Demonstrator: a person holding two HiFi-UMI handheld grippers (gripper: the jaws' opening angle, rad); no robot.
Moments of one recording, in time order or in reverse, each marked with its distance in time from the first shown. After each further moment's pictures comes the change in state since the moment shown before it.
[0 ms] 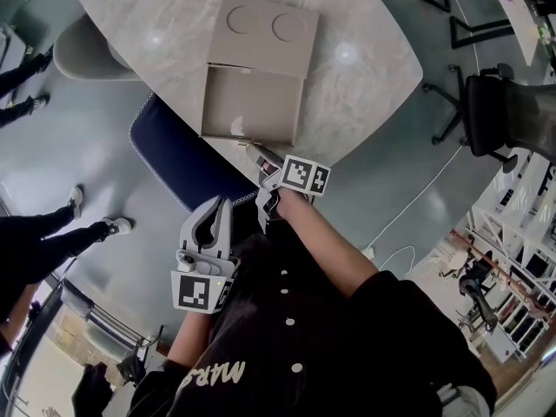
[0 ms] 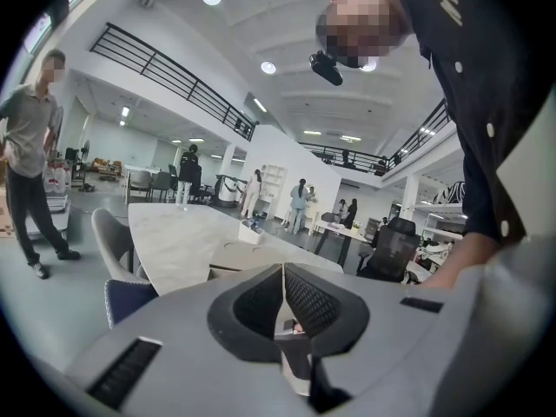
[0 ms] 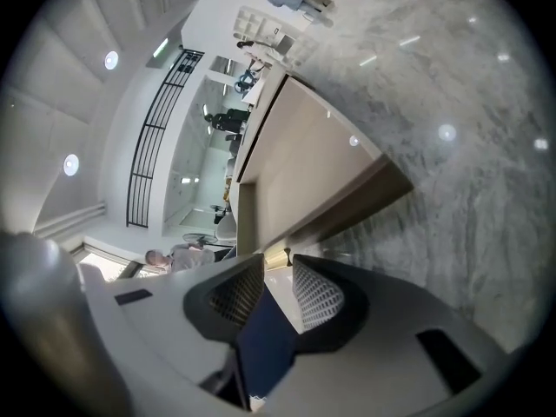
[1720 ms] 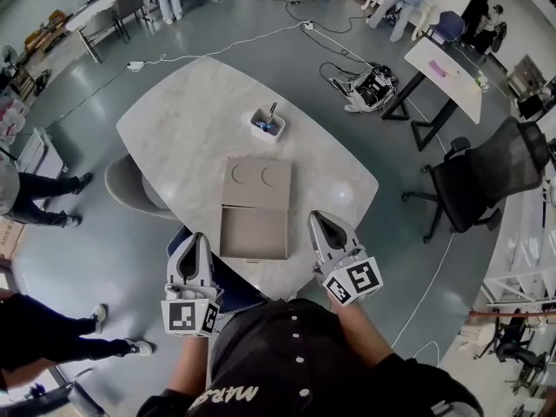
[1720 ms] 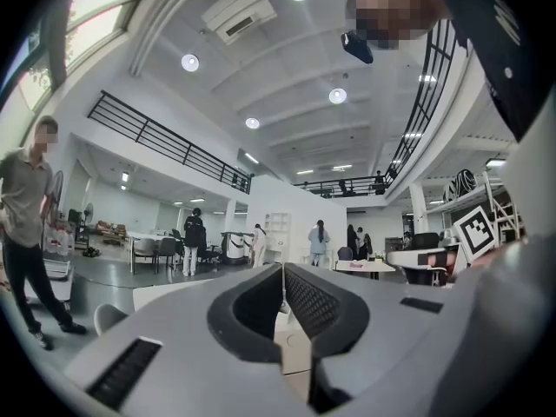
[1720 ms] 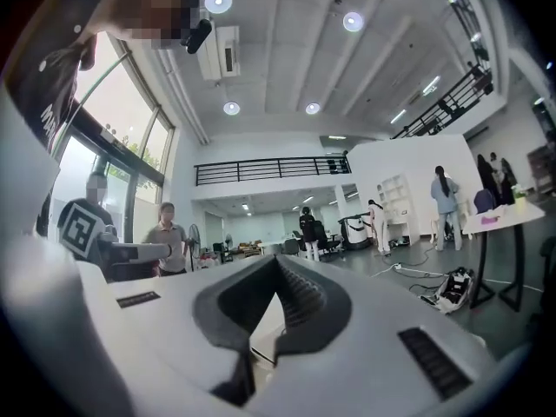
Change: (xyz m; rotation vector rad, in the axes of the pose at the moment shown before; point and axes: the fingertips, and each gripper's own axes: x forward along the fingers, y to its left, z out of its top) left arm 0.009 0.034 0.186 0.189 -0.337 0.076; right arm -0.242 0.268 0.151 -1.184 -0.733 0.084
